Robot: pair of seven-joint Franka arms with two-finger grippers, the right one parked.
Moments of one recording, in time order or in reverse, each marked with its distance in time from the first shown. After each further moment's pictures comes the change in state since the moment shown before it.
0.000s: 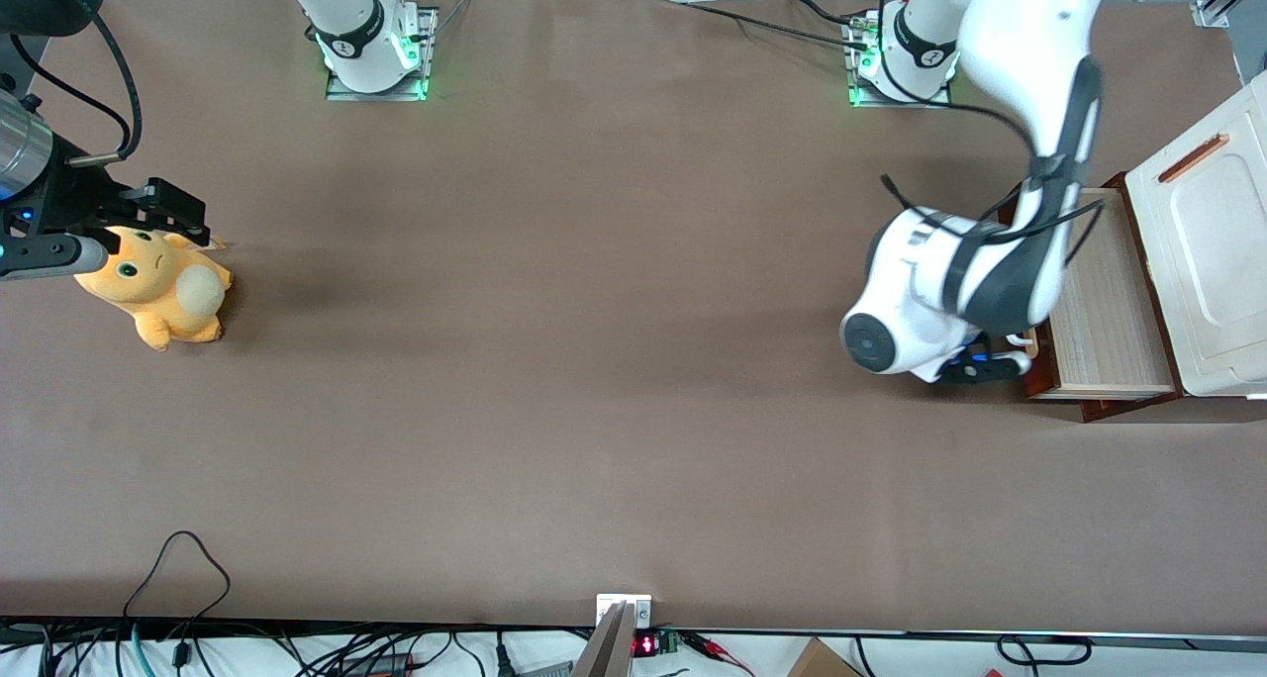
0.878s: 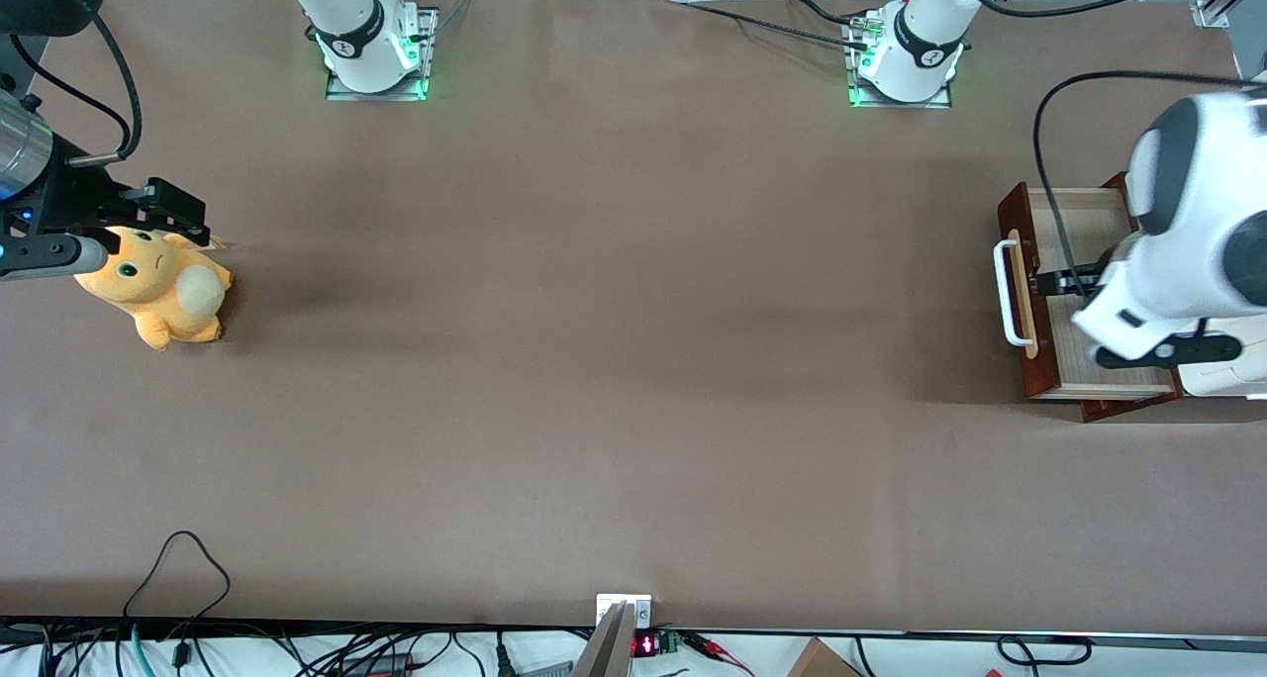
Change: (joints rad) arm 0.191 -0.262 0.113 0.065 -0.473 0.138 0.409
